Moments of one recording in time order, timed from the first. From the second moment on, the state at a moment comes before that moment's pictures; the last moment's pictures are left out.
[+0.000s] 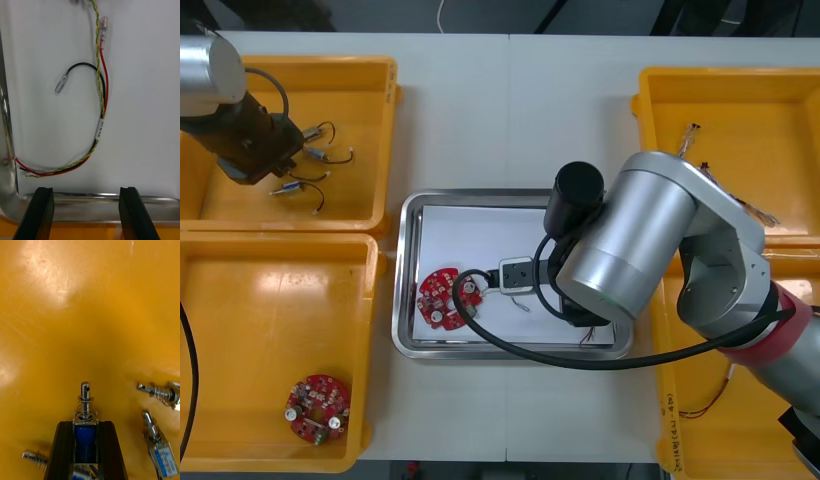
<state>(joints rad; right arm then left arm) -0.62 -0.46 0.67 -2.05 -0.42 1.87 2.17 -0.95 0.63 -0.09 -0.84 0.56 1.32 -0.81</state>
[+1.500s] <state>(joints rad) -0.62 -0.67 -0.22 -2.07 -0.57 1.92 2.11 -0.93 0.50 -0.30 -1.69 0.60 1.91 -0.81</state>
